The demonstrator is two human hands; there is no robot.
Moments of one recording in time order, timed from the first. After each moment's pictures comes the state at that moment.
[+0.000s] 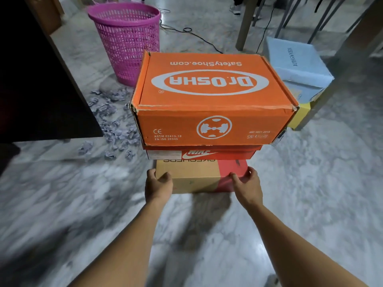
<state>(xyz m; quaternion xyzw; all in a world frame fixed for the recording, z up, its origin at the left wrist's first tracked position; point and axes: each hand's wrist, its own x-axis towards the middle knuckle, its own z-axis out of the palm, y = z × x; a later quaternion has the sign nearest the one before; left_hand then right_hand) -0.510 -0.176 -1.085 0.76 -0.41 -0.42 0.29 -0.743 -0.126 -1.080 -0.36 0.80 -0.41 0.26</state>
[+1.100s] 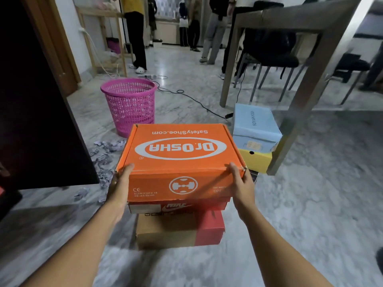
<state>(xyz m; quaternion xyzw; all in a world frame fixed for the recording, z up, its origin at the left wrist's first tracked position) -0.481 -0.186 -0.922 0.62 -0.37 -0.51 0.47 -0.773 -0.137 -0.928 -0.33 0.60 -0.65 0.33</state>
